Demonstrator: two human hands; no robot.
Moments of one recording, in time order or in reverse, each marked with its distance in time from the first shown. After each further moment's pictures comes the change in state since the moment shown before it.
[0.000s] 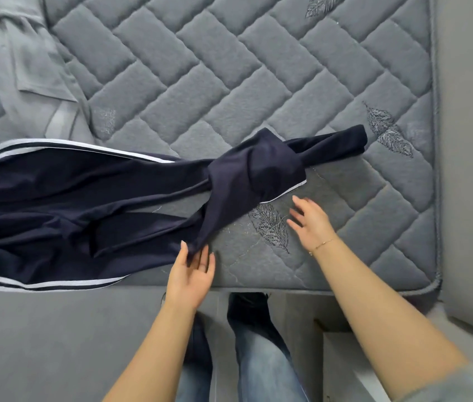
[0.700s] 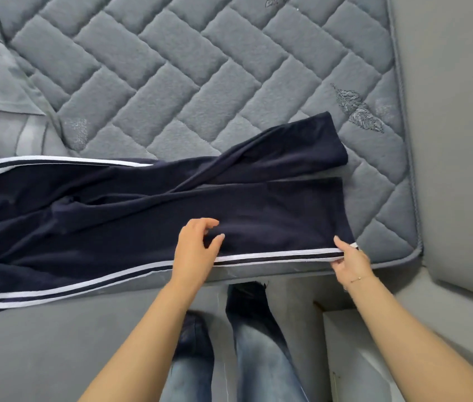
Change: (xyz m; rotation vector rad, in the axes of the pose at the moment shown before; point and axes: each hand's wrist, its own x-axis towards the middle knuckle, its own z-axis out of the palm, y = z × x) left_hand -0.016 -0.011 0.030 1.811 -0.279 0.986; right_hand -0.036 0.042 -0.133 0.308 0.354 0.009
